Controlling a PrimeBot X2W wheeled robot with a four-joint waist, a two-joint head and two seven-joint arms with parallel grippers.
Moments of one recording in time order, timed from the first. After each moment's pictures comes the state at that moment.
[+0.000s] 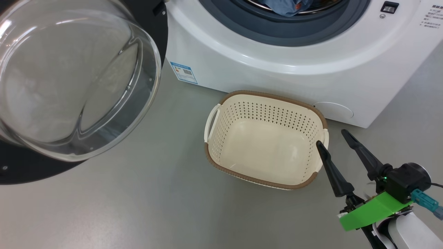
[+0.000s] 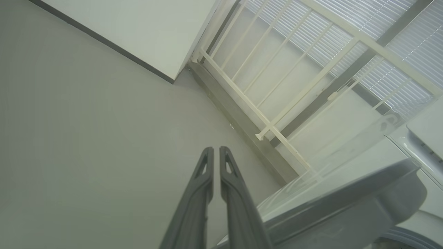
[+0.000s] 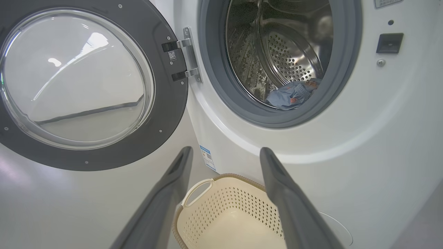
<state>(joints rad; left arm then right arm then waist) -0.68 0.68 0.30 0.72 -1.24 -0.13 0.23 -0.16 -0.32 0.29 0.10 0.37 0.13 -0.25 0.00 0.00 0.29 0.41</state>
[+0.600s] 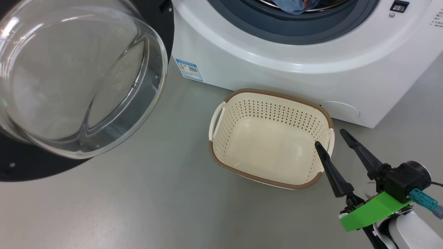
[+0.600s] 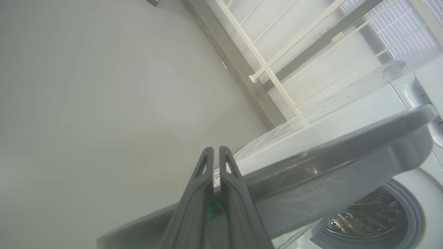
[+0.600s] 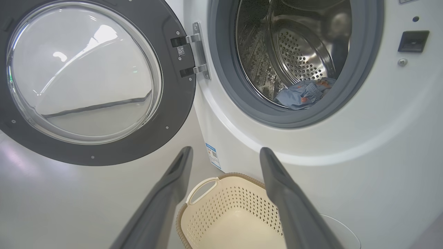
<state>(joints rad) -0.67 0.73 0.20 0.72 -1.42 -0.13 0.57 -0.18 -0.34 0.32 0.10 0.37 0.13 -0.25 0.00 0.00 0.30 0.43</state>
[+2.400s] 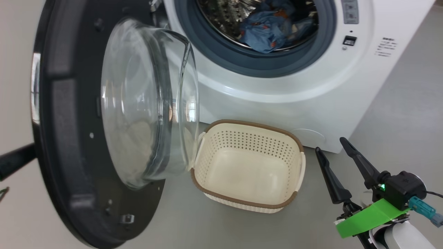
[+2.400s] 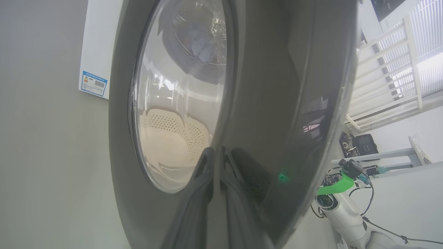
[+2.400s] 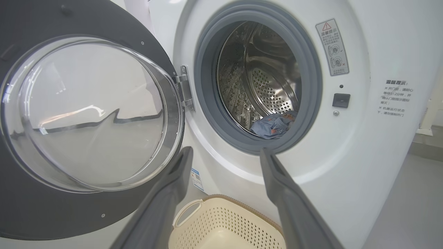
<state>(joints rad) -0.39 0.70 0.02 0.01 -1.59 -0.12 1.03 -0.13 -0.28 0.27 0.10 0.37 0.13 -0.25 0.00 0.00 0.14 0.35</state>
